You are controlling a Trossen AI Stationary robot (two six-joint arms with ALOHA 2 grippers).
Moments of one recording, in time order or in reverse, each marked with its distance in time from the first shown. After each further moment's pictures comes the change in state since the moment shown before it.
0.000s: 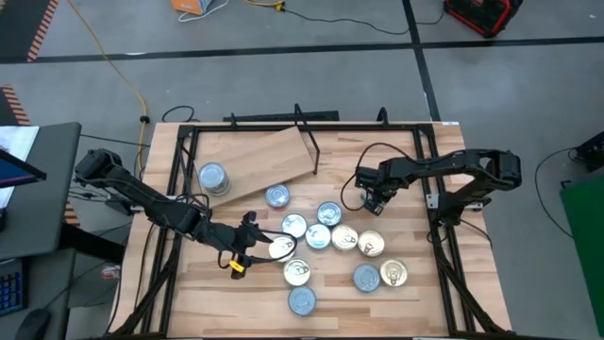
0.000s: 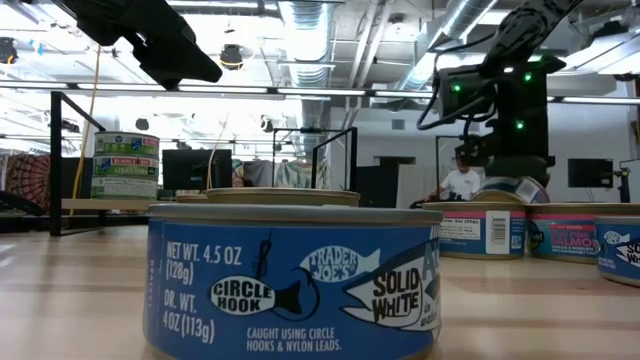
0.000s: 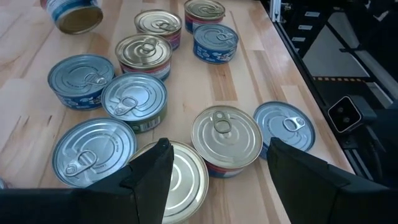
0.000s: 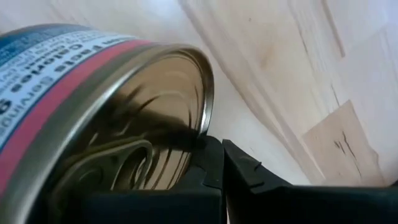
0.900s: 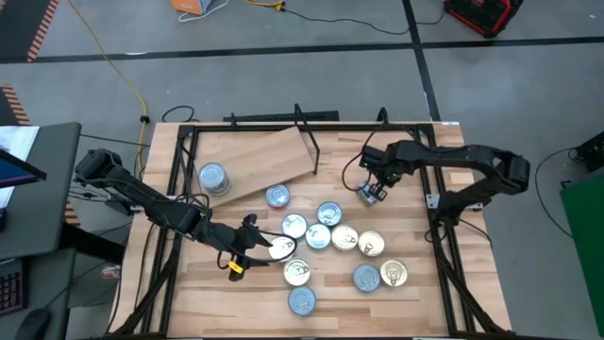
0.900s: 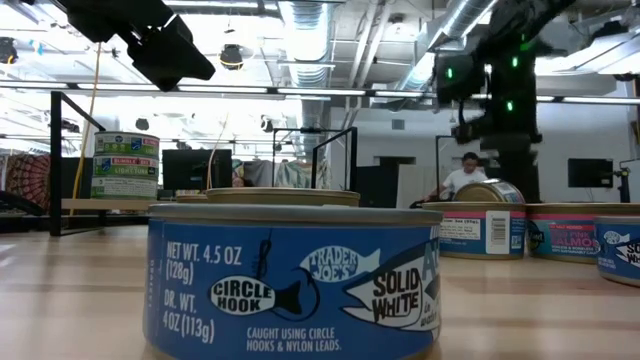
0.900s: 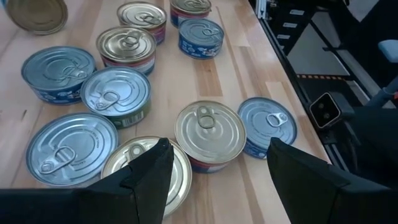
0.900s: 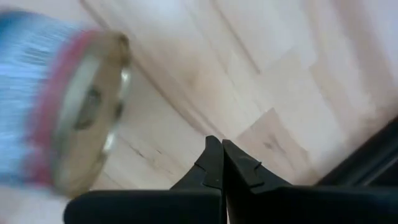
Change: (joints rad) left arm 0.000 0.000 0.000 0.000 0.061 -0.027; right arm -0.134 -0.082 0.121 -0.166 0.032 -0.131
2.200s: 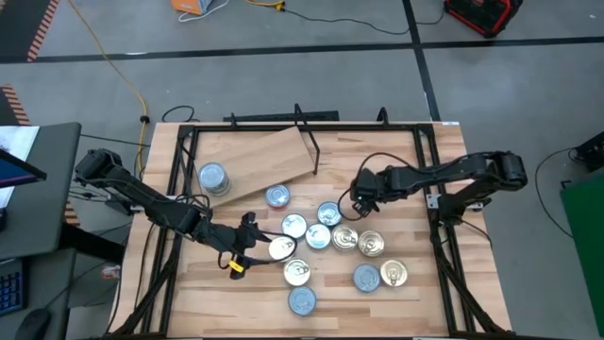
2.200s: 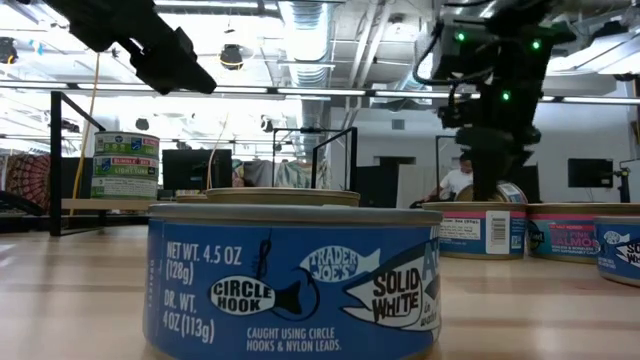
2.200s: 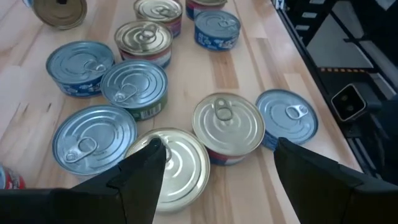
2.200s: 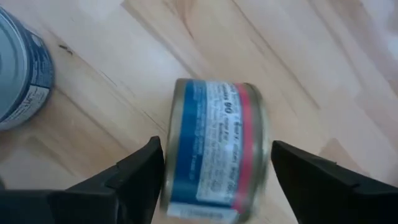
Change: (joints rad) left arm -0.006 0.000 0.000 -0.043 -0.058 0.015; right arm 0.330 0.036 -0.044 0.212 0.145 0.399
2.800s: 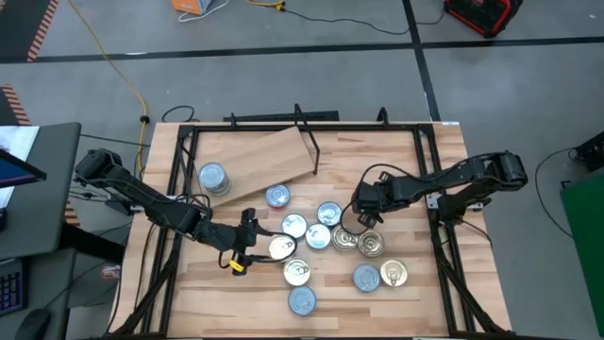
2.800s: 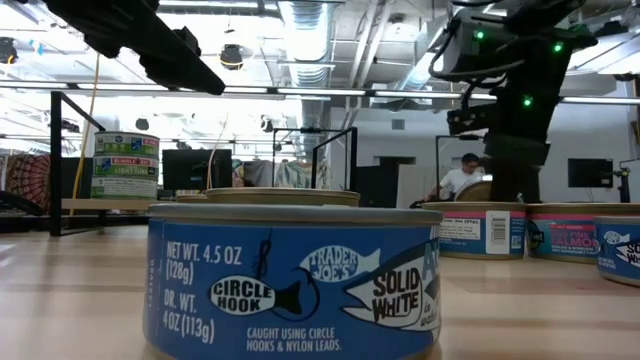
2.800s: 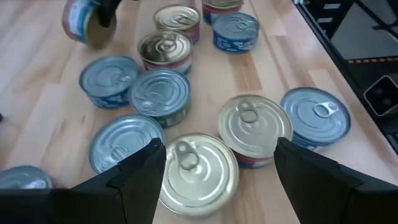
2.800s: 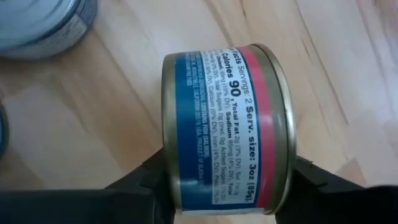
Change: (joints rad) left arm 0.009 0.000 0.000 -0.003 -0.079 0.098; right arm 0.102 0.000 -0.054 0.060 0.007 -0.165
